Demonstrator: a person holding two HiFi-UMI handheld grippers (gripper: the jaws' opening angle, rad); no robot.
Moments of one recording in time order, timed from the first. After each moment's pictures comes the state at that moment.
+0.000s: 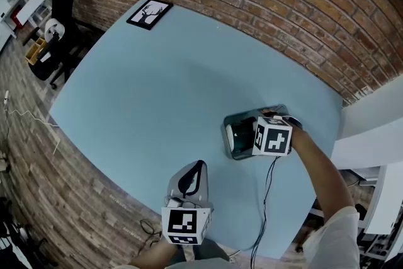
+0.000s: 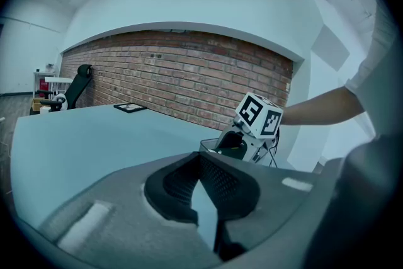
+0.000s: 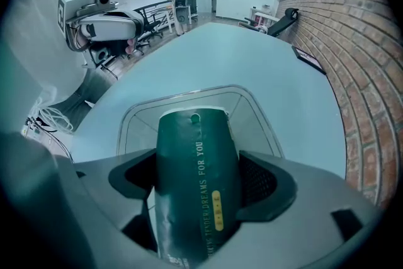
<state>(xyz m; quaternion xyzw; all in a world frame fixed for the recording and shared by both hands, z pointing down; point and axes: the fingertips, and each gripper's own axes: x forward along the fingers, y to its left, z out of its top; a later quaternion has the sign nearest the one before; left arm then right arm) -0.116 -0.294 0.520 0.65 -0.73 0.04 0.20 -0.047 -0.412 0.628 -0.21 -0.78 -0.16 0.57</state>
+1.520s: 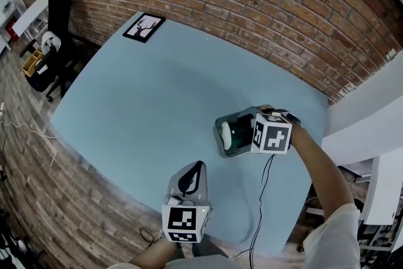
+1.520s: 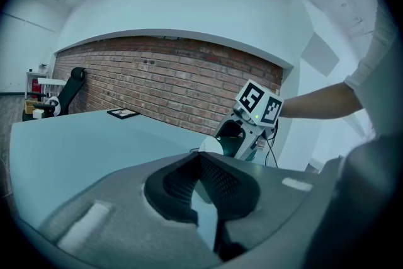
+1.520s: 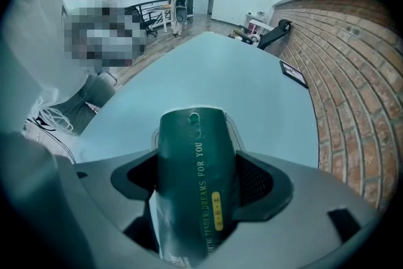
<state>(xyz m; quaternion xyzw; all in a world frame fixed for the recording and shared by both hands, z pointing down) -0.100 -0.279 0.488 0.68 -0.71 0.03 0.19 -0.042 -0.403 0.560 -0.17 -0.78 -0.19 0.56</state>
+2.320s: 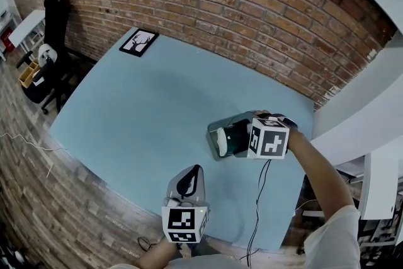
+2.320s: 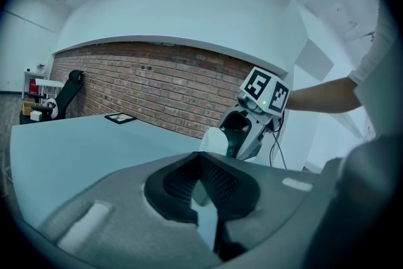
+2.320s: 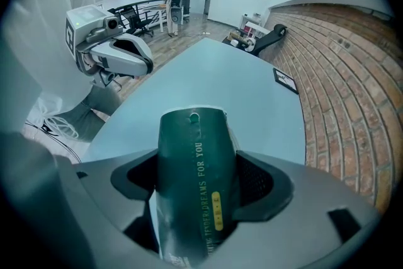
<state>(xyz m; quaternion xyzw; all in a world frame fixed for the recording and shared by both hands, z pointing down) -0.091 -0.263 0.465 0.69 -0.70 0.01 0.17 -0.032 -0.375 0.505 -0.14 -0.79 -0.20 0.57</state>
